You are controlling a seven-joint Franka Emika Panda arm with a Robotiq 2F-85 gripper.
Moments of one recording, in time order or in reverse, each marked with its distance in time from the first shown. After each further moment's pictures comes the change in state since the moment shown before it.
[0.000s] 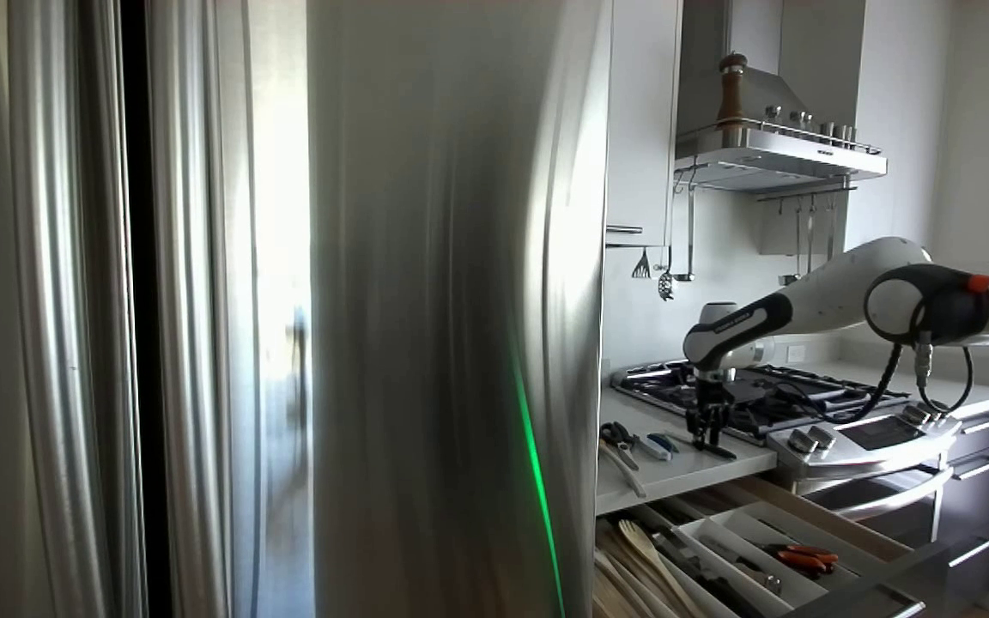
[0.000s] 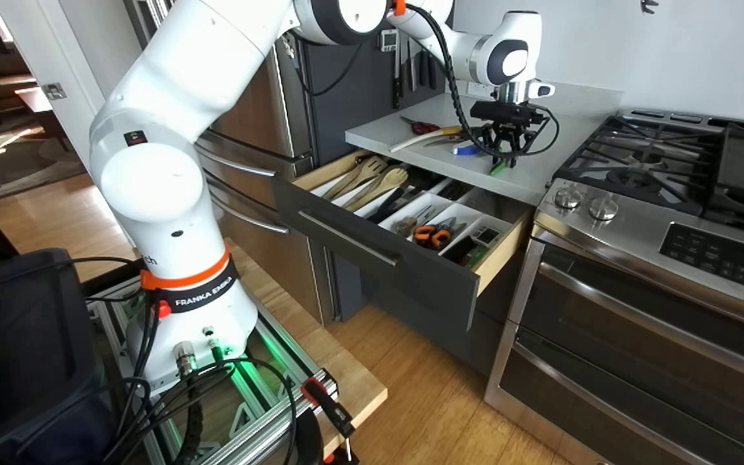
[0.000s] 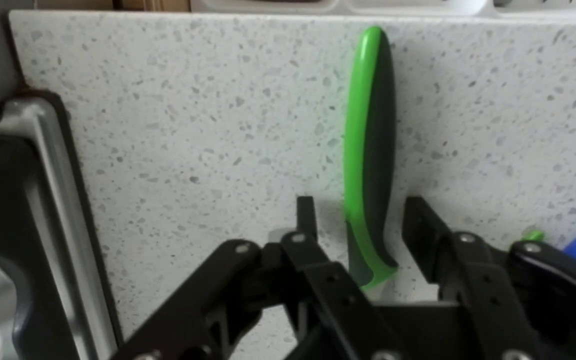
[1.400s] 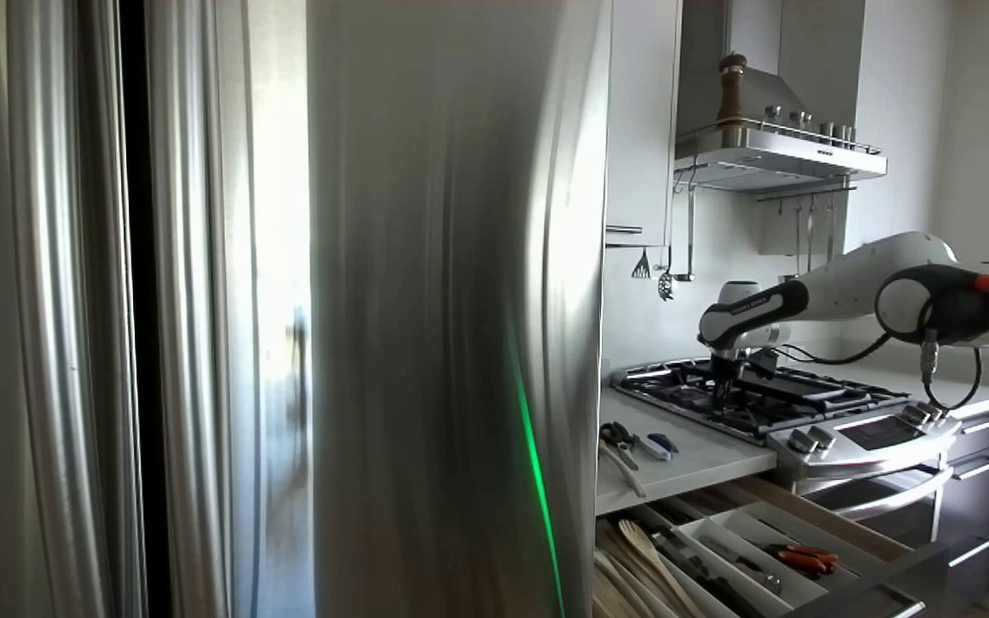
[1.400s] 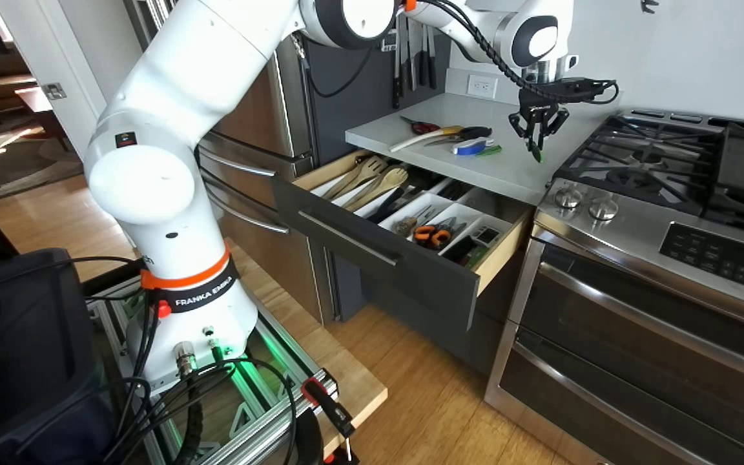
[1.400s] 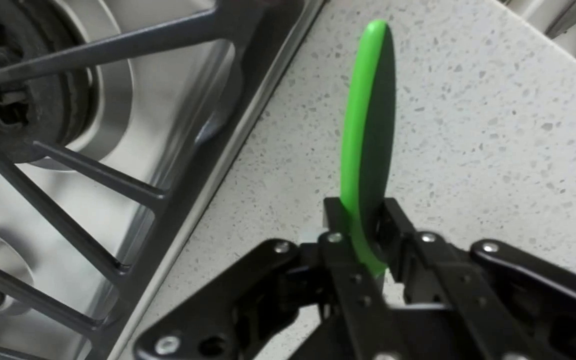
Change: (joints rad) arm -0.091 0.006 0.032 0.116 -0.019 -0.004 -0.598
